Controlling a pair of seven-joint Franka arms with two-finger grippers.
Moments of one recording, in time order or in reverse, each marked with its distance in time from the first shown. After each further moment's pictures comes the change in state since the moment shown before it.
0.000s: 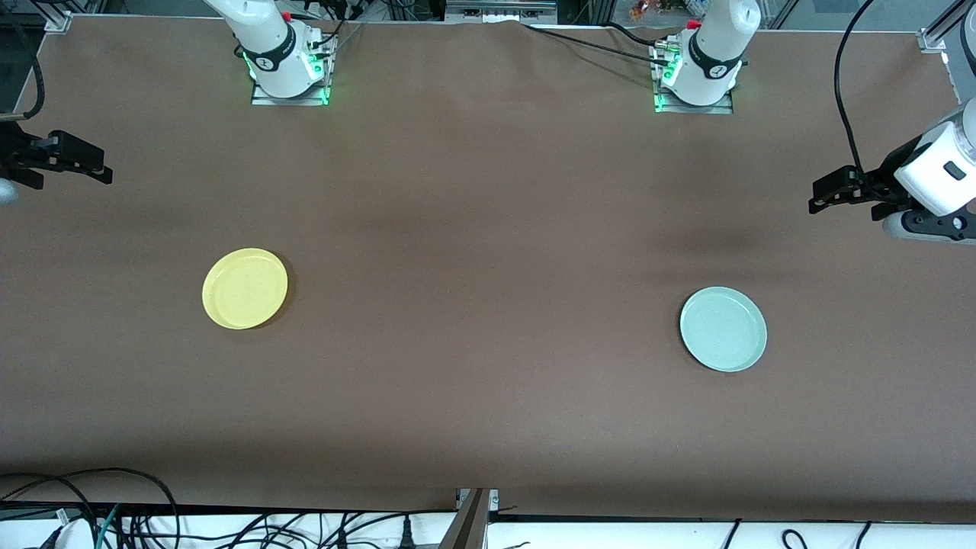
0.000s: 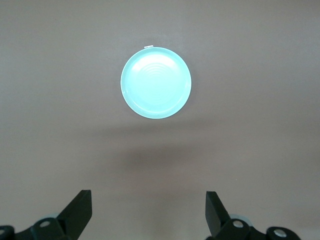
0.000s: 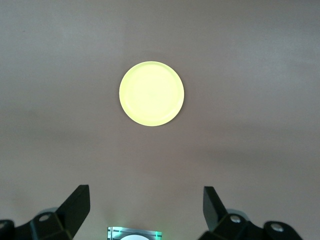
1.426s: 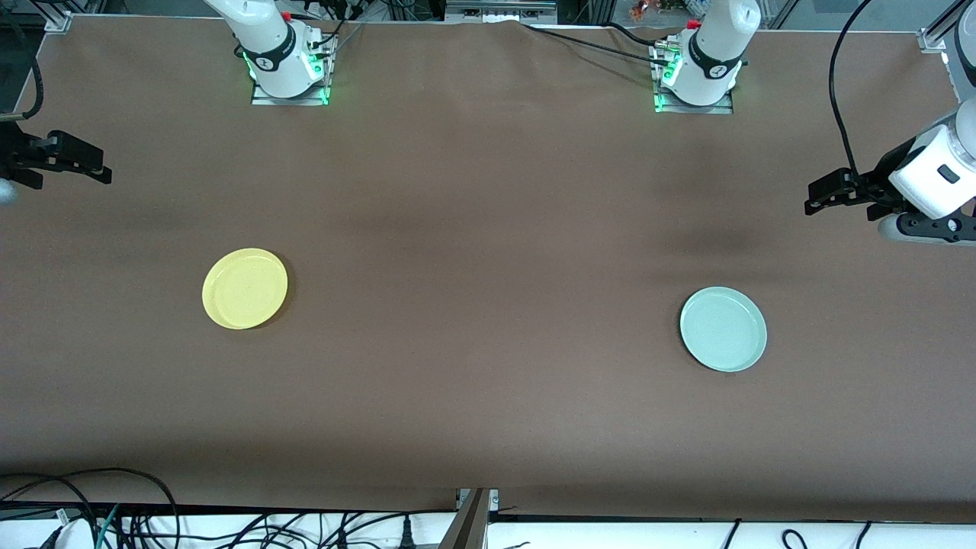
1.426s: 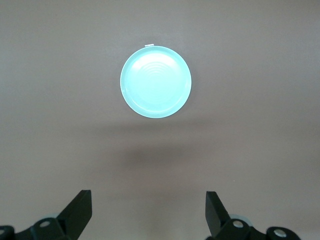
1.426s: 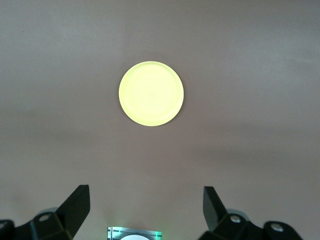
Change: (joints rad) left arm -0.006 0.006 -0.001 0.000 0.000 -0.001 -0.044; right arm -0.001 0.000 -0.001 0.000 0.000 0.000 0.000
